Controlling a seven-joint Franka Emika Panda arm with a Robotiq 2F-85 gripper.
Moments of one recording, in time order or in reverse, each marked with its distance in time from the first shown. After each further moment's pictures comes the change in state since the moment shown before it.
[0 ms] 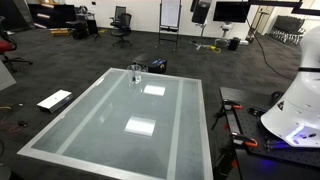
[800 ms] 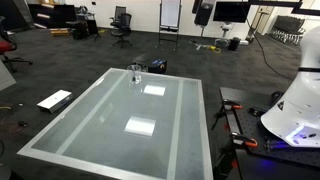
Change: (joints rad) arm 0.001 0.000 0.006 0.000 0.015 -0.013 -0.005
